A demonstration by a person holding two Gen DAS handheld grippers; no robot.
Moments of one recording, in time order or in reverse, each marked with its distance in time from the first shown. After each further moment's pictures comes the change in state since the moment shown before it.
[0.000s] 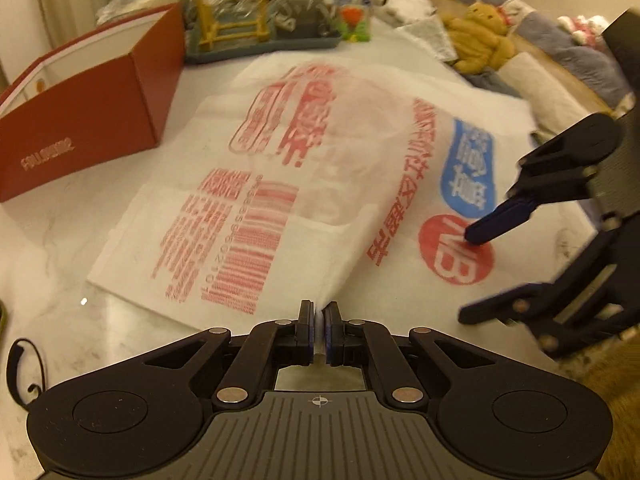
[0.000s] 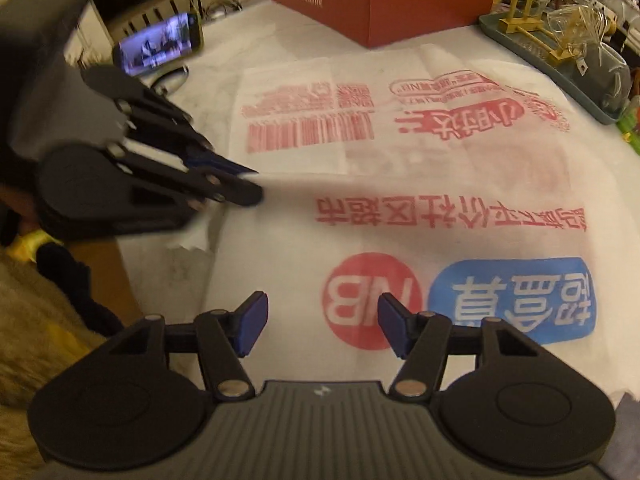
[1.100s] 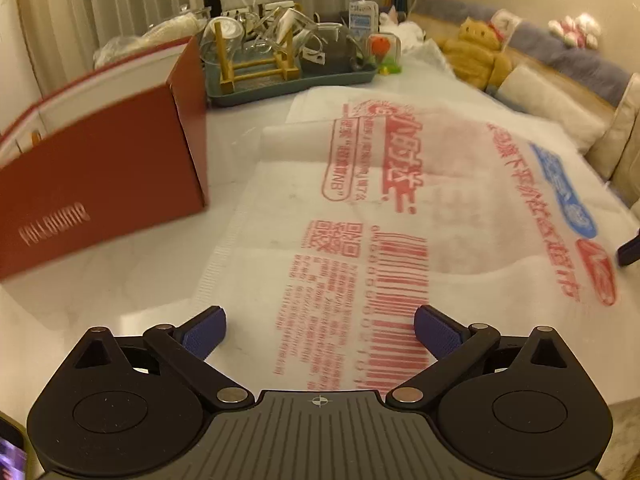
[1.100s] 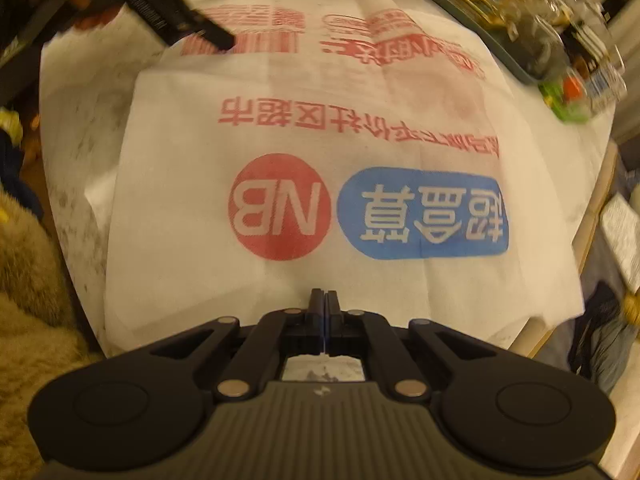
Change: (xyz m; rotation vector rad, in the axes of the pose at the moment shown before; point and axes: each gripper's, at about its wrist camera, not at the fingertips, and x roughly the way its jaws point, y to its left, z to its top) left arm 0.060 0.075 0.025 0.058 -0.106 0.015; right arm -0.017 -0.031 -0.037 -0.010 0.119 -0.207
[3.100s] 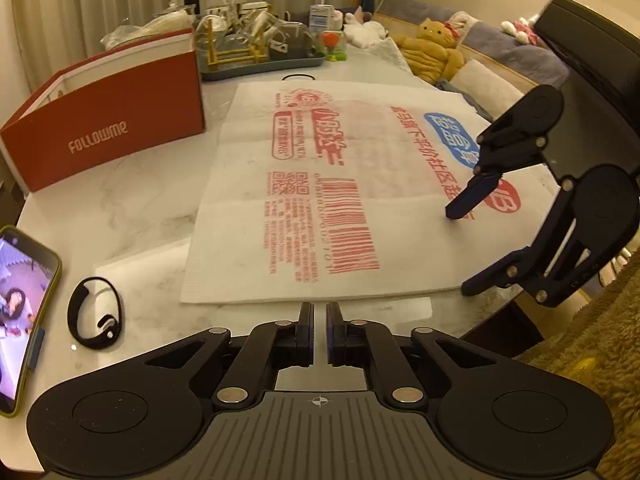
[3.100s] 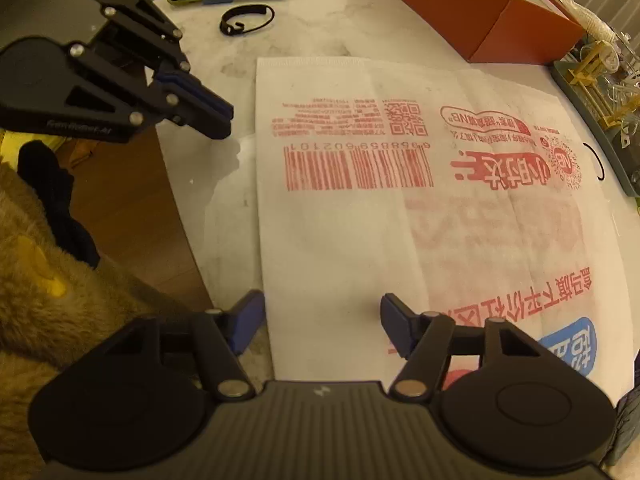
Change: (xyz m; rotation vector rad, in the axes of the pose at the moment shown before) left arm -0.120 -0.010 -0.097 0.047 0.018 -0.105; right arm -0.003 0.116 0.080 -0.144 -0.044 0.114
